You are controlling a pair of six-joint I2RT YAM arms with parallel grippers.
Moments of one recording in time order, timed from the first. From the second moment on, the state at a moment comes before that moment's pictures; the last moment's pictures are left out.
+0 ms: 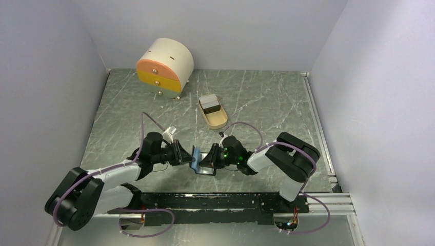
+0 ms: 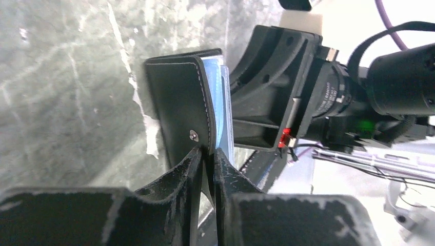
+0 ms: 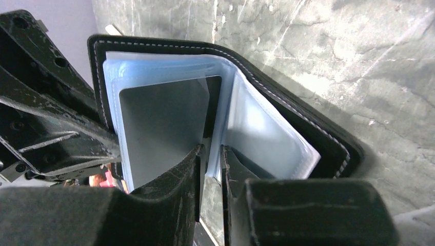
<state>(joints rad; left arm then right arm) -0.50 1.17 0.20 0.44 0.58 -0.90 0.89 1.73 0.45 0.72 -0.30 1.10</state>
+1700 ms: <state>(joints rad) -0.67 1.11 0.55 -0.24 0.23 -0.77 0.89 1.57 0.48 0.47 -0.13 0.88</state>
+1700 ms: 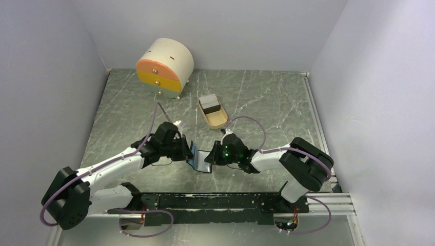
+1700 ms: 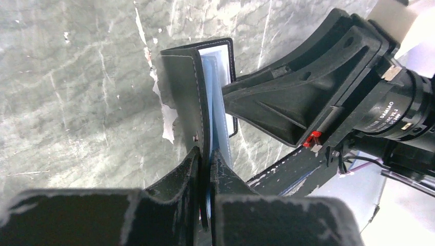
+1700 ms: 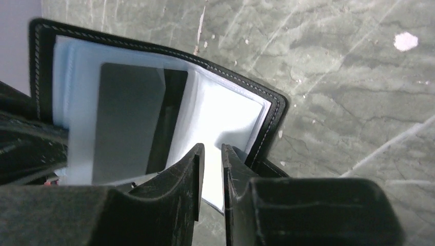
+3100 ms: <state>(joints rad) -0.72 1.16 0.46 -0.11 0.21 -0.89 0.75 1.48 1.03 0.05 0.18 -0.16</state>
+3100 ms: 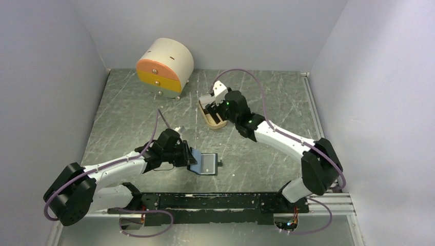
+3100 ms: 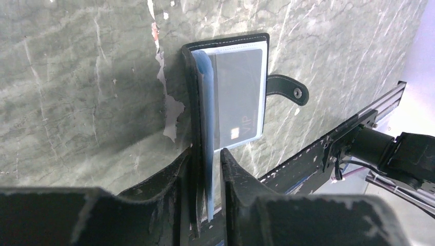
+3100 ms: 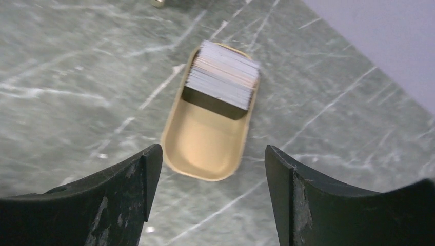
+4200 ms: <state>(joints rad) -0.69 1.12 0.41 -0.04 0.29 -0.88 0.58 1.98 1.14 0.27 -0.21 -1.25</state>
